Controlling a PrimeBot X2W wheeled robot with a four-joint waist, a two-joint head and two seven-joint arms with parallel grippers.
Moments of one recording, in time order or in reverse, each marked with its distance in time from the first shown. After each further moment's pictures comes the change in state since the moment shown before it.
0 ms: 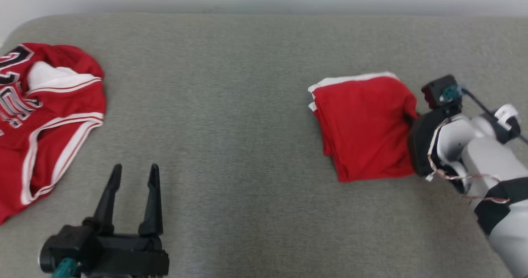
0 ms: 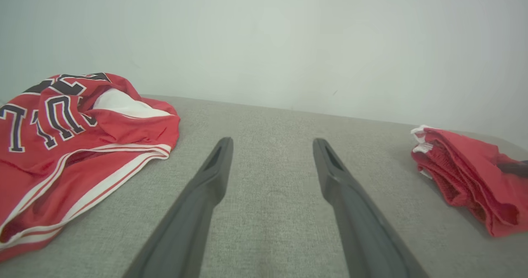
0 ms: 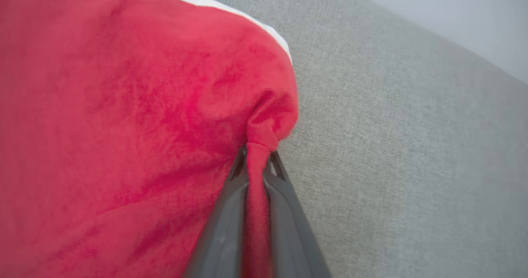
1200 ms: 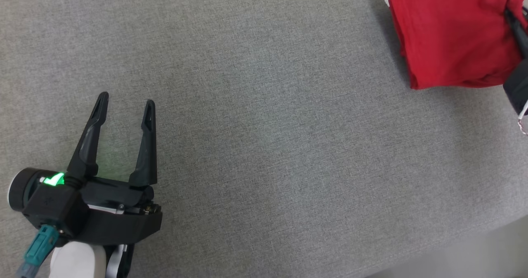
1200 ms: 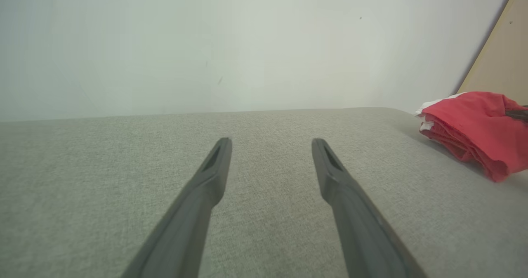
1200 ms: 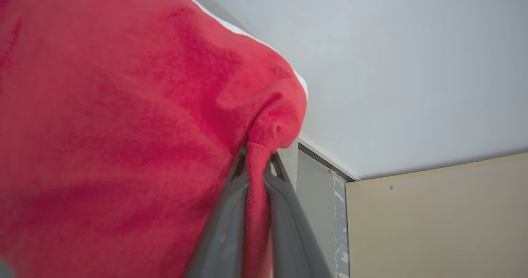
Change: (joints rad) left arm -0.179 0.069 -0.036 -0.145 0.069 -0.022 0.000; right arm -0.137 -0.290 -0.006 -0.104 -0.247 0.000 -0.391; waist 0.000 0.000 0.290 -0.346
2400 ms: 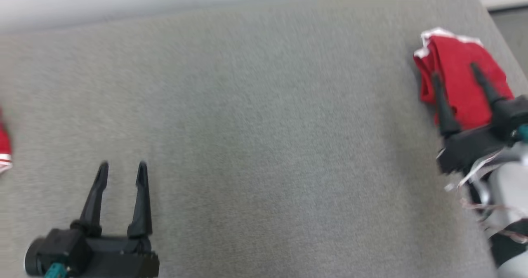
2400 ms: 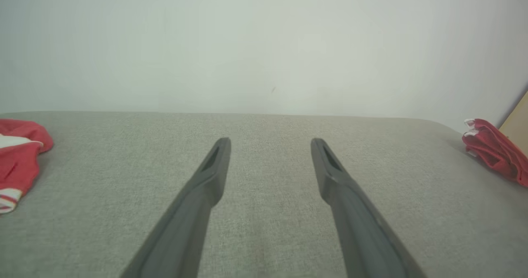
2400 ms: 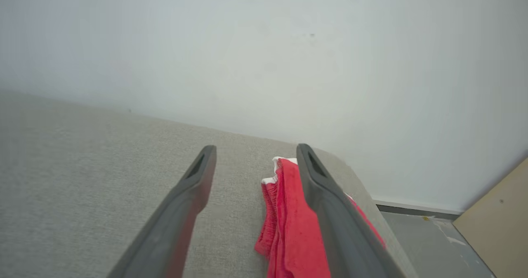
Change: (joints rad) left arm 0.178 -0.060 0.073 0.098 -0.037 0.015 0.000; right arm 0.360 0.326 -0.364 -0.175 0.021 0.000 -0.186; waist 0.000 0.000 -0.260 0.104
